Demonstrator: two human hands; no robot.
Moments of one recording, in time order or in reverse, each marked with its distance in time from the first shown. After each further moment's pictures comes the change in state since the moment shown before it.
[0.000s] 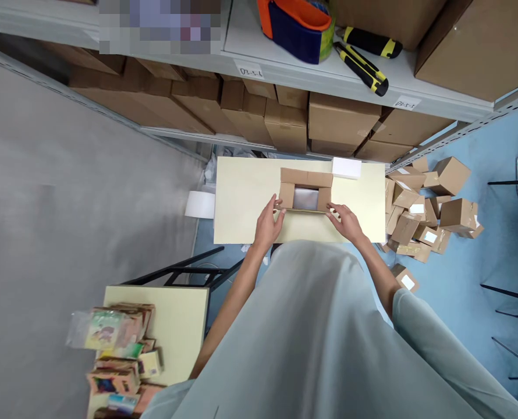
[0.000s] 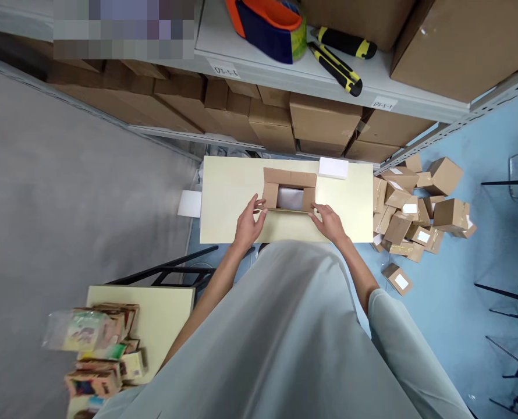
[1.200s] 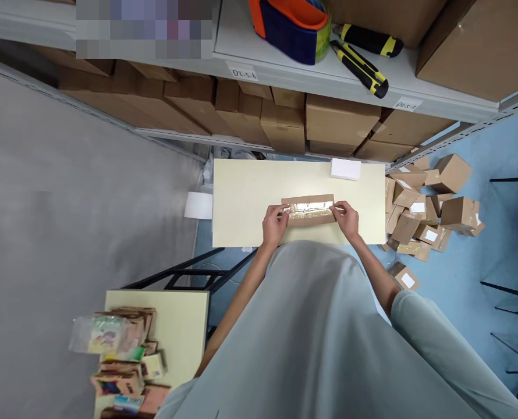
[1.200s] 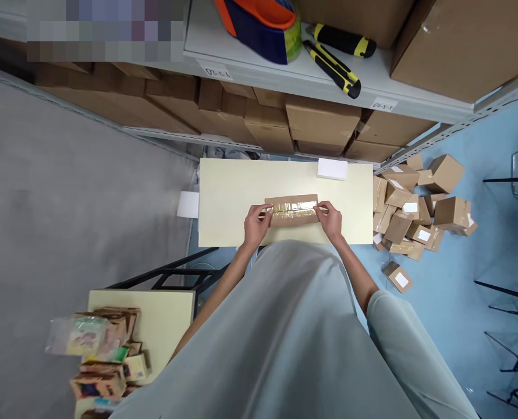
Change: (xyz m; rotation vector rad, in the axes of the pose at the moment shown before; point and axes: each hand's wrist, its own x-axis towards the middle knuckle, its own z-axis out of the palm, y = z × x) left_hand 0.013 0.006 0.032 -0.130 0.124 -0.103; right_hand 0.020 0.005 0.015 0.420 0.263 0.454
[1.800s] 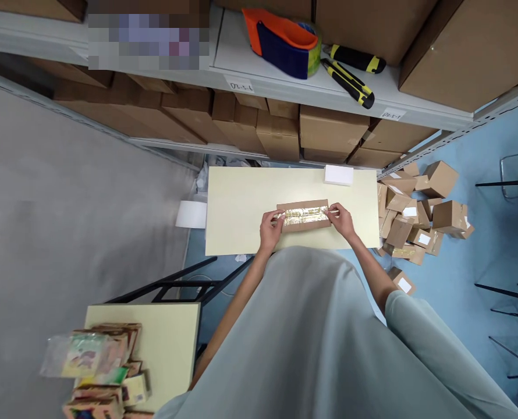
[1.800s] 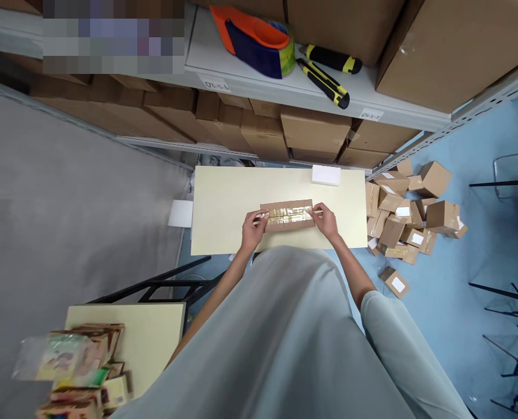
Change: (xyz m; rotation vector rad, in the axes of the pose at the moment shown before) left_hand 0.003 -0.026 0.014 -0.183 0.034 -0.076; right_hand 0.013 -0.004 -0.008 -0.008 -0.130 -0.026
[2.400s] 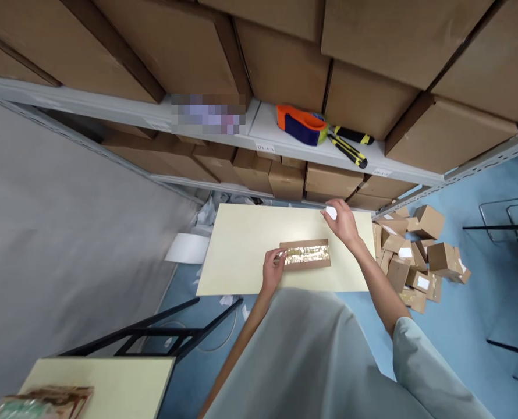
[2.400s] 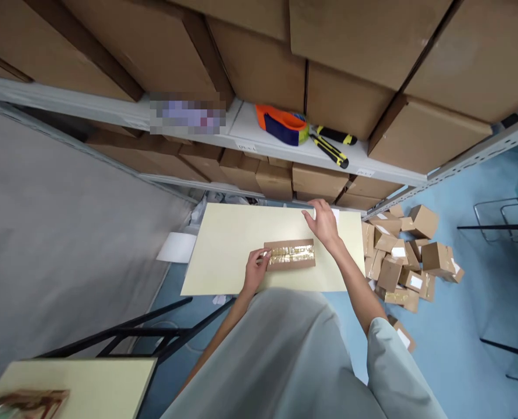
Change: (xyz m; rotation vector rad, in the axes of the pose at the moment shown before) left_hand -0.001 -0.011 0.006 -0.079 0.091 0.029; right_hand 0.078 -0.137 -0.034 -0.449 0.175 -0.614
